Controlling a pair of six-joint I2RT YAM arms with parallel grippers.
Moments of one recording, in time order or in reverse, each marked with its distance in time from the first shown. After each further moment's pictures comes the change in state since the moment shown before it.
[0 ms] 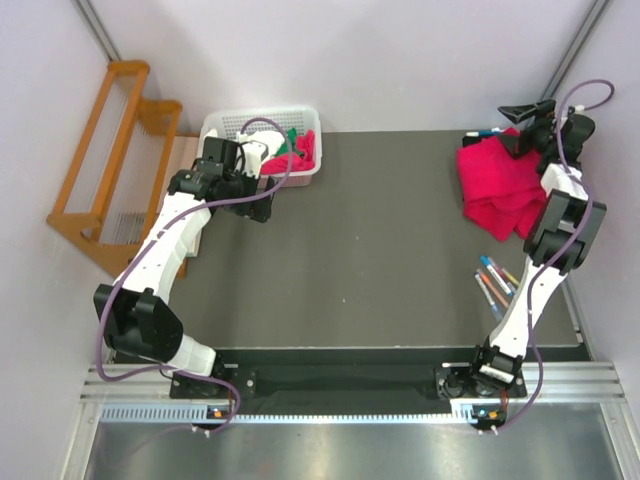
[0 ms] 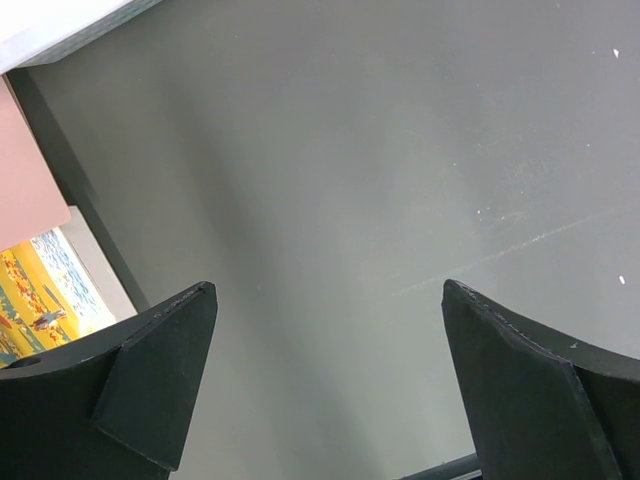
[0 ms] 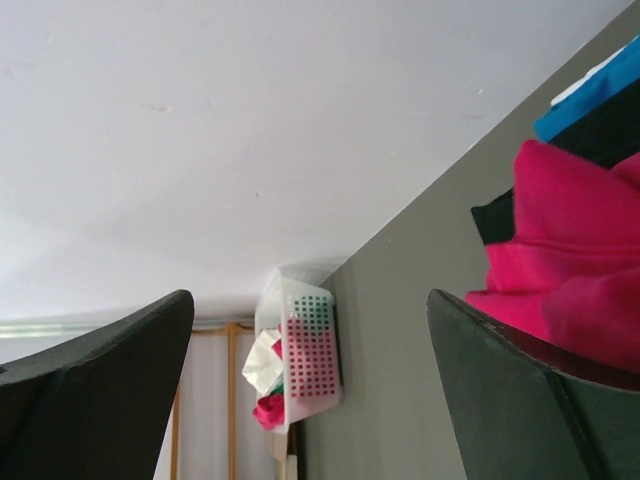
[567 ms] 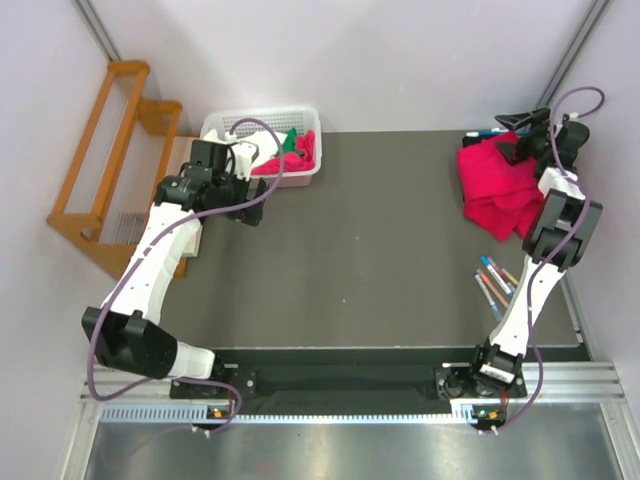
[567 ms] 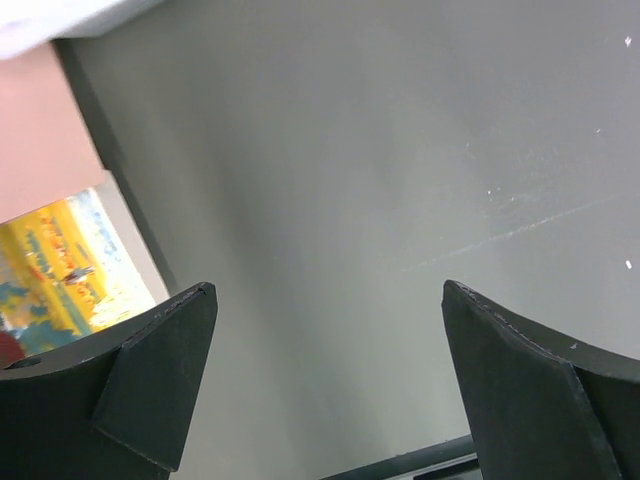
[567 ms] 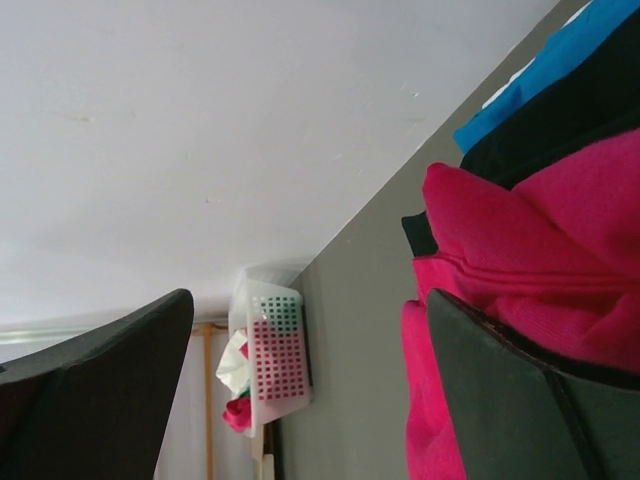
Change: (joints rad) left arm 0.007 -0.075 -0.002 -0.063 -0.040 0.000; right arm -0.009 0.111 0.074 -0.033 -0.005 -0.055
